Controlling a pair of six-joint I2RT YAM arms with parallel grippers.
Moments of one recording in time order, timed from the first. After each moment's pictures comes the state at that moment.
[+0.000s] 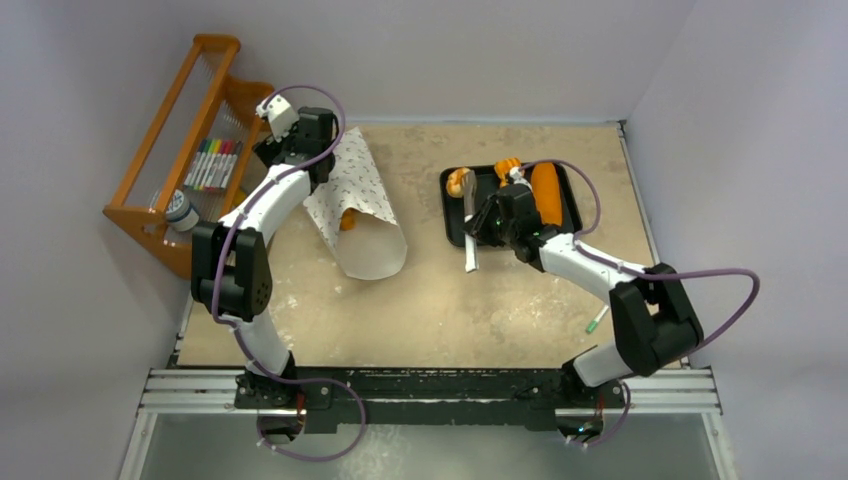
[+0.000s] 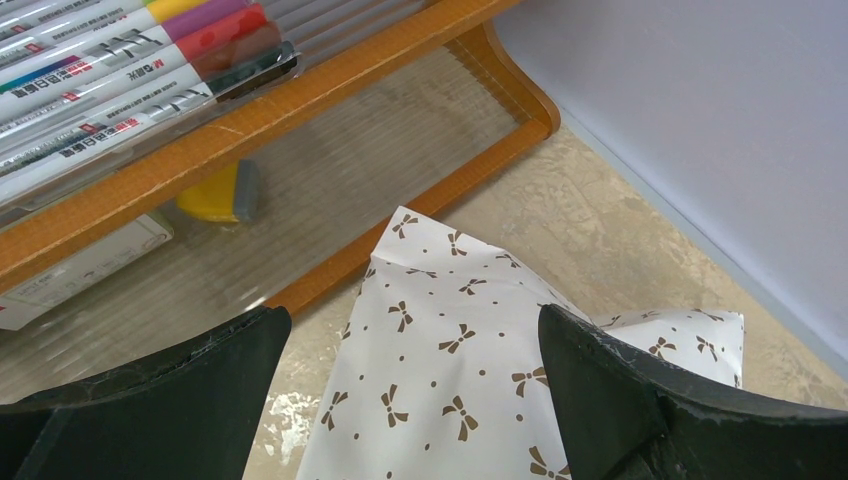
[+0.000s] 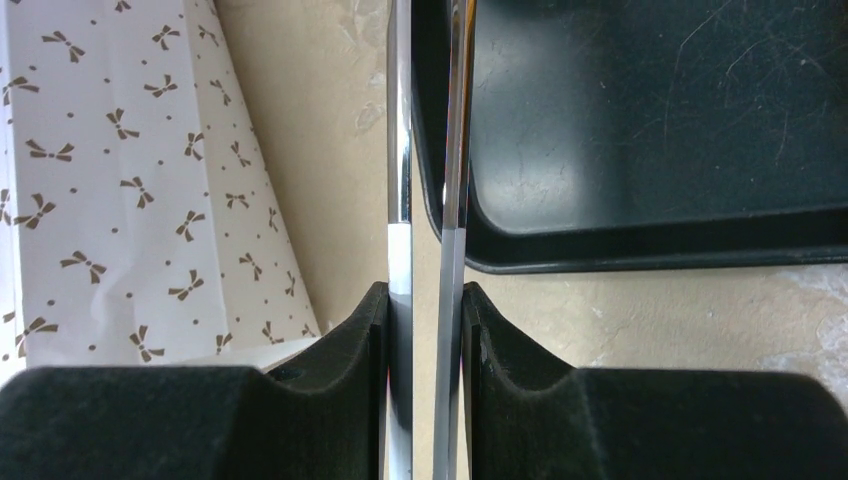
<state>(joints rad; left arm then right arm) -0.21 1.79 1.44 -0.24 -0.88 -0.63 0.47 1.47 0.84 -0.03 0.00 0.82</state>
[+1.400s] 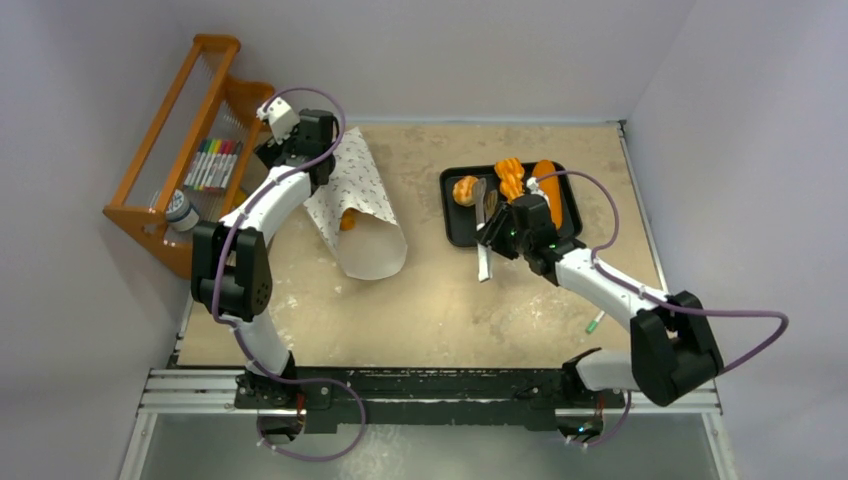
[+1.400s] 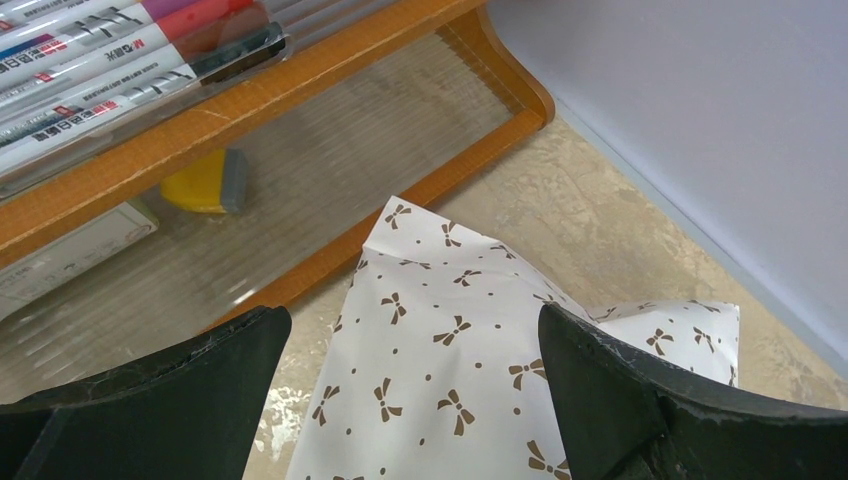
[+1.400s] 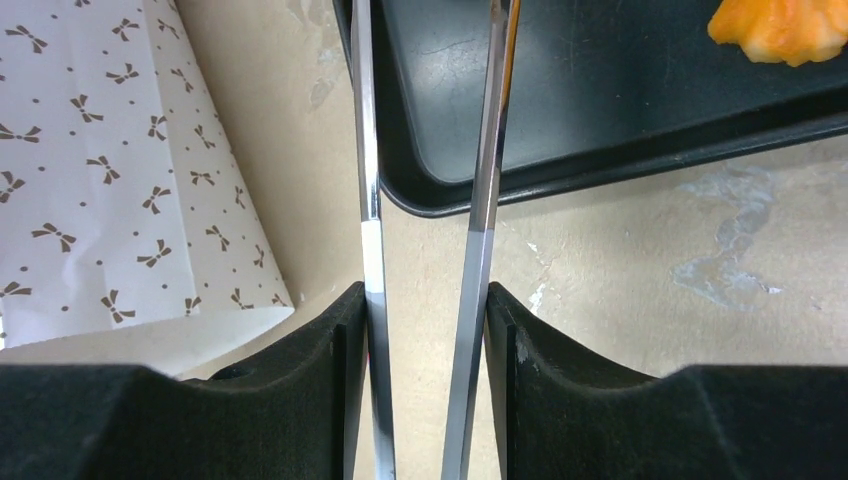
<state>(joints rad) -0.21 1.79 1.42 -0.23 -0.87 -0.64 0.44 1.34 0.75 -0.11 0.02 0.84</state>
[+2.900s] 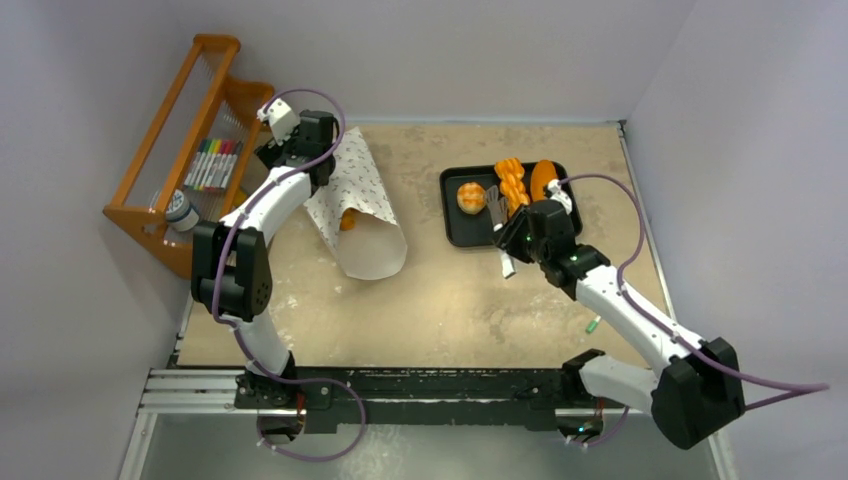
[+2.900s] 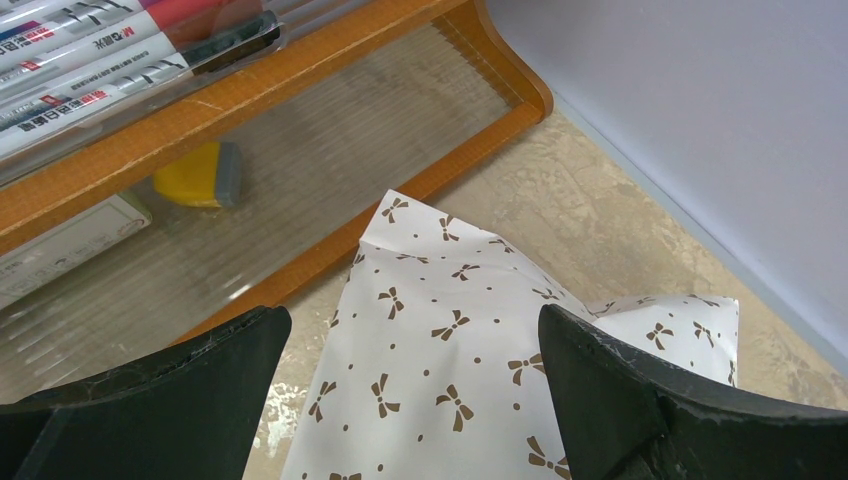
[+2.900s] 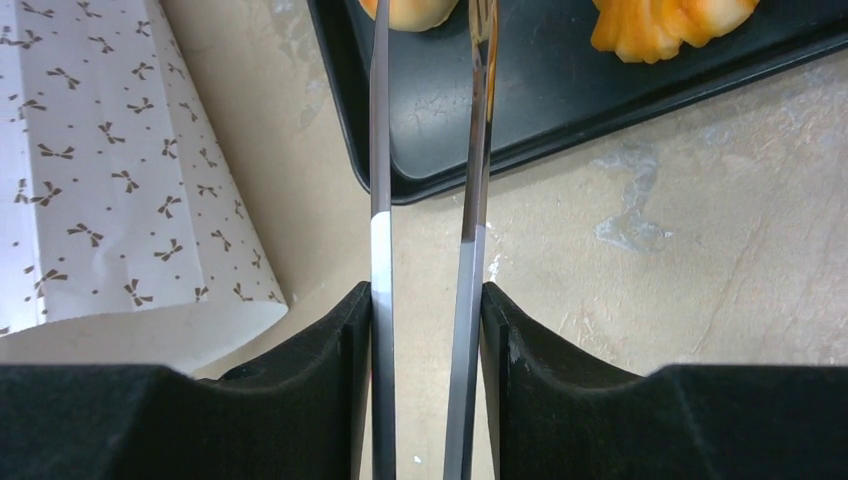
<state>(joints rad) -0.21 1.79 1.42 -0.22 -0.86 -0.66 0.44 1.13 0.74 -0.28 0.14 0.85</state>
